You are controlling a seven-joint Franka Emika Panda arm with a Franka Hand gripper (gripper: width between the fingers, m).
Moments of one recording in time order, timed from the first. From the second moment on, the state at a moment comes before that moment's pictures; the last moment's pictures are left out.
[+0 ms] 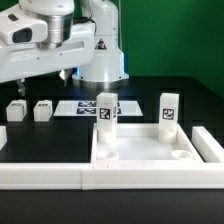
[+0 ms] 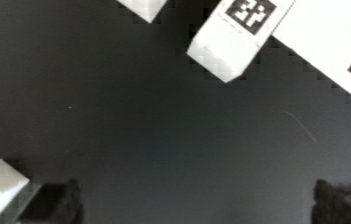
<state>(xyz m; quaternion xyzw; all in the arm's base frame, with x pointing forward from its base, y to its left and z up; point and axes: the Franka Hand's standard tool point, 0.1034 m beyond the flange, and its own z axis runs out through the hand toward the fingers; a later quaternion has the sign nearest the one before) 0.433 -0.134 0.079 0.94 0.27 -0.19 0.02</state>
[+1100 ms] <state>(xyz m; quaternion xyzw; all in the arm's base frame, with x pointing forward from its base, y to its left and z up) 0.400 -0.124 0.045 0.88 0.10 -0.47 0.02</state>
